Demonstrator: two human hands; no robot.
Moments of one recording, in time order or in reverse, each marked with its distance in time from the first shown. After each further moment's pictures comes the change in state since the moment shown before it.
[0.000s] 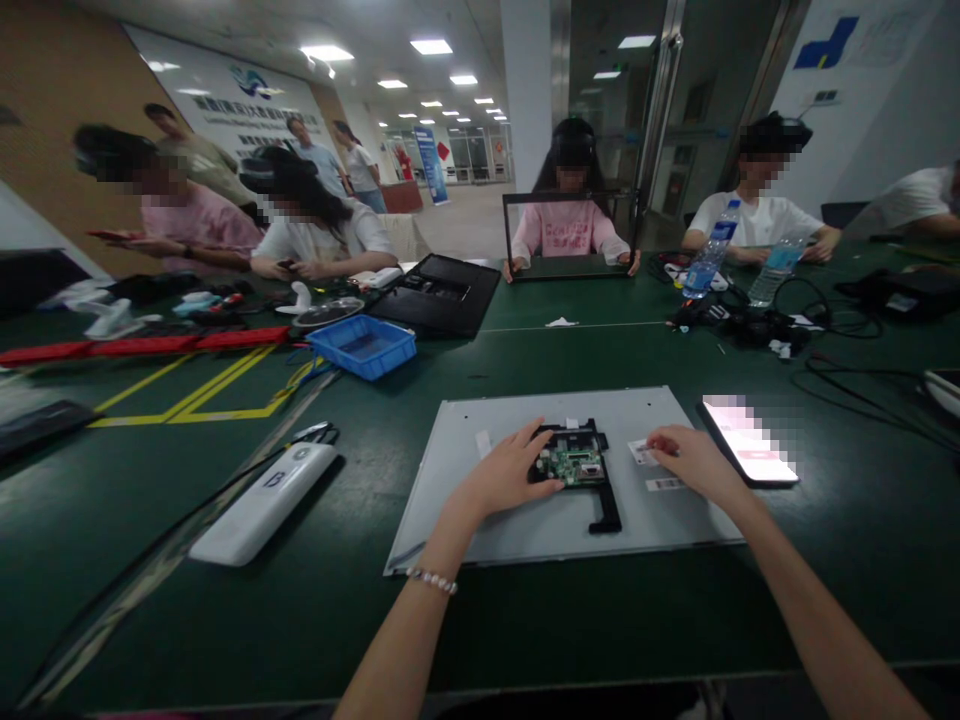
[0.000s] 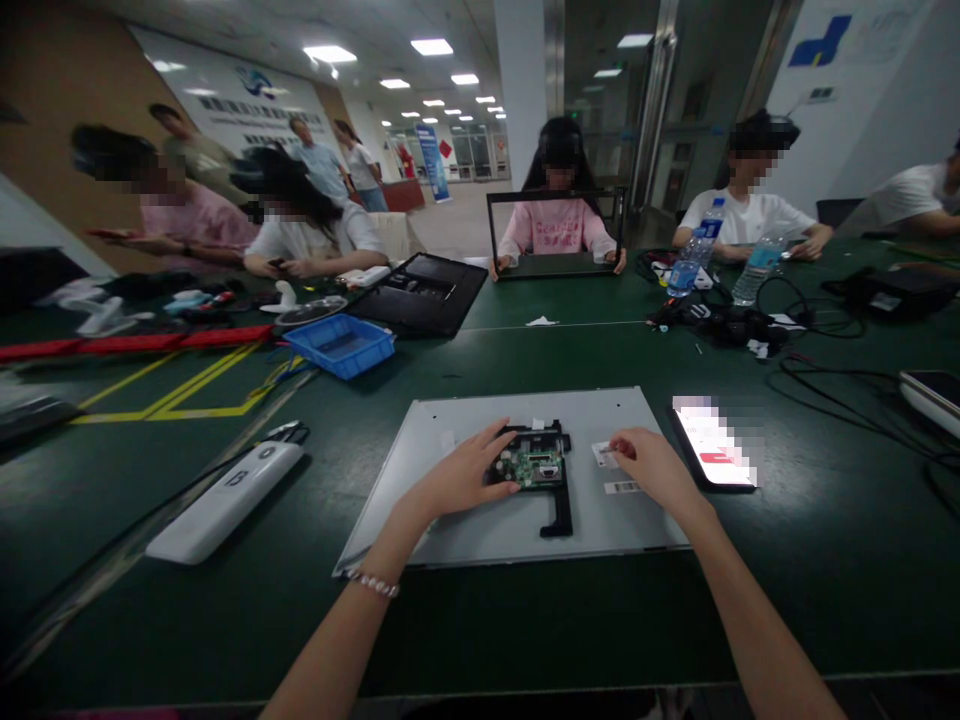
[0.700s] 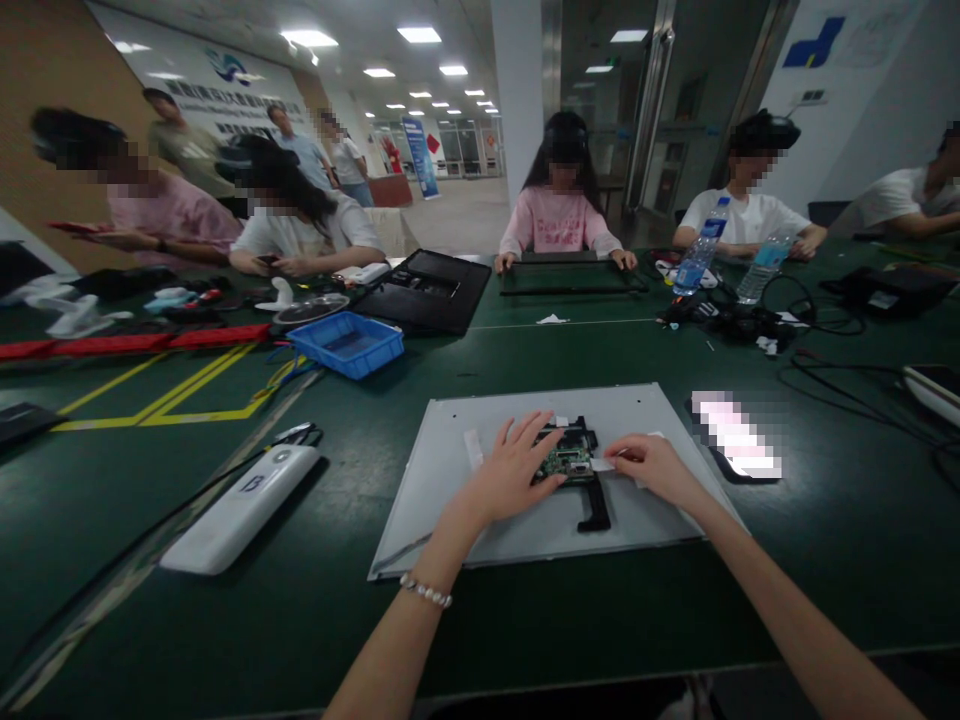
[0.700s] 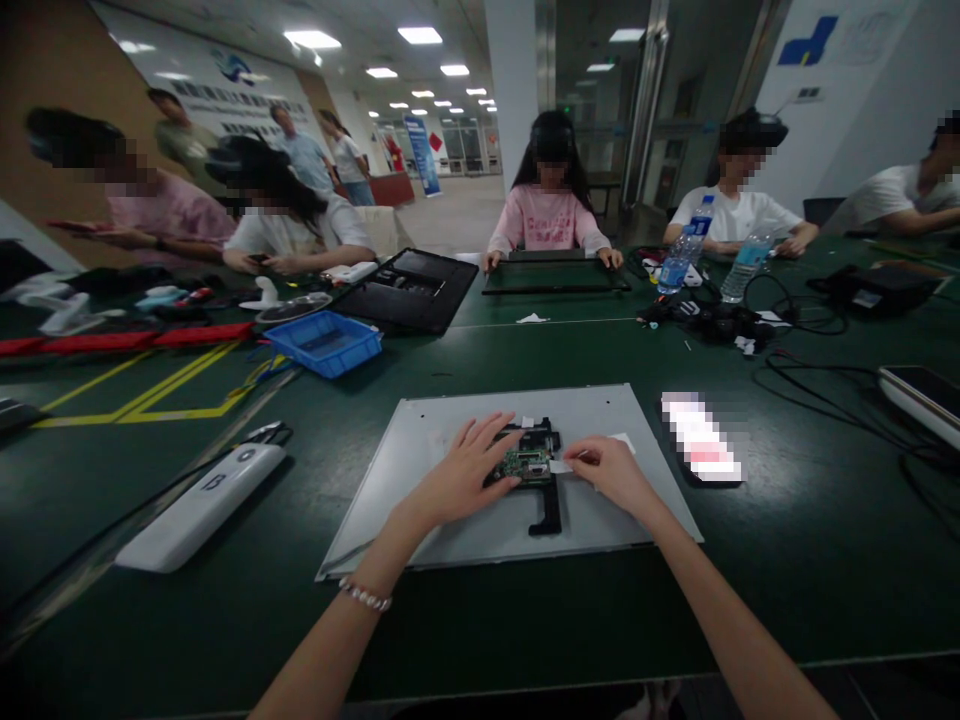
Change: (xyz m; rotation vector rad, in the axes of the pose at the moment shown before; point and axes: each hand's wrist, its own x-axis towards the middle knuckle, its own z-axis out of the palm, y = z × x) left_hand 0.009 0.028 -0.003 0.151 0.110 0.103; right_hand 0.002 -0.033 0.026 0.411 -0.027 -0.054
